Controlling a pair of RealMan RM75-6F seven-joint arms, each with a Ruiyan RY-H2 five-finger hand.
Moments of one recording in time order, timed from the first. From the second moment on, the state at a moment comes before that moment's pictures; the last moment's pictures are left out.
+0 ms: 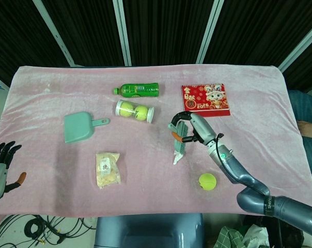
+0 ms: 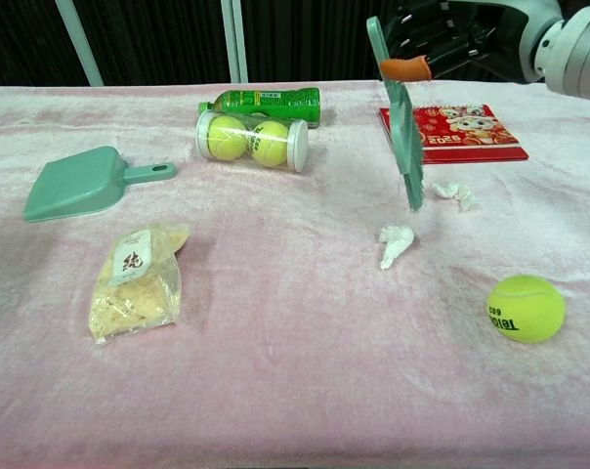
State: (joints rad) left arm -0.10 -1.13 -0.05 -1.66 1.43 1.45 0.11; right arm 0.72 -1.38 0.42 -1.48 -1.36 0.73 0.61
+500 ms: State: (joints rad) left arm -0.10 -1.14 -0.06 -1.66 1.42 1.45 0.12; right arm 0.80 -1.32 0.29 -1.20 -1.27 0.54 0.37
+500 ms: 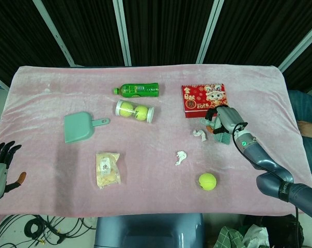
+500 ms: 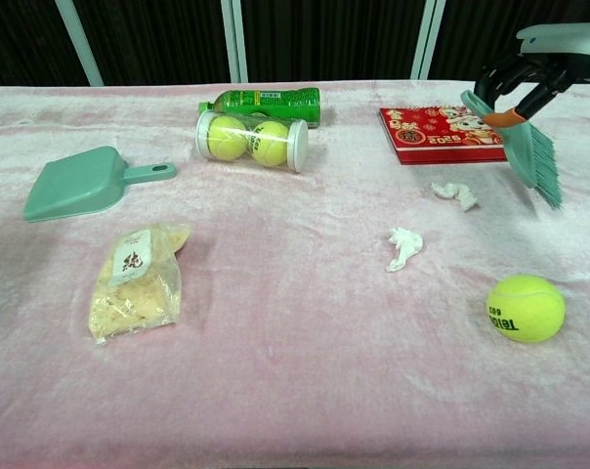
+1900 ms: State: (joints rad) left arm -0.10 -1.13 -0.06 -1.66 1.42 1.45 0.11; right arm 0.93 -1.34 0.14 -1.31 -1.68 0.72 1.03
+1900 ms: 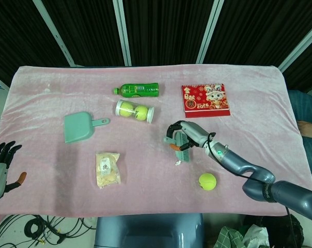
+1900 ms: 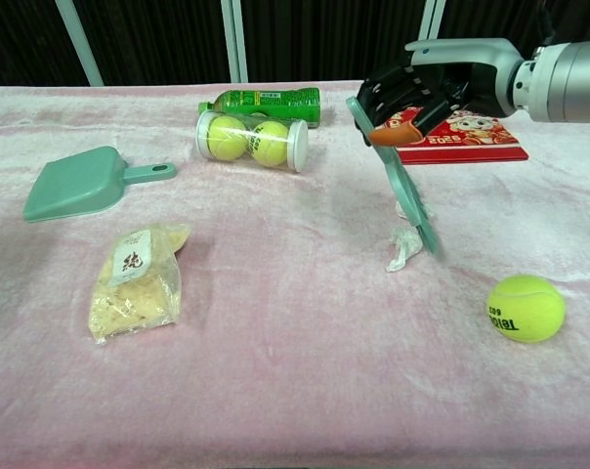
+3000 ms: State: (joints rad) left arm -0.10 -1.12 -0.05 -1.67 1.41 1.44 0.10; right arm 1.01 -1.35 0.00 -1.24 -1.64 0.69 1.11
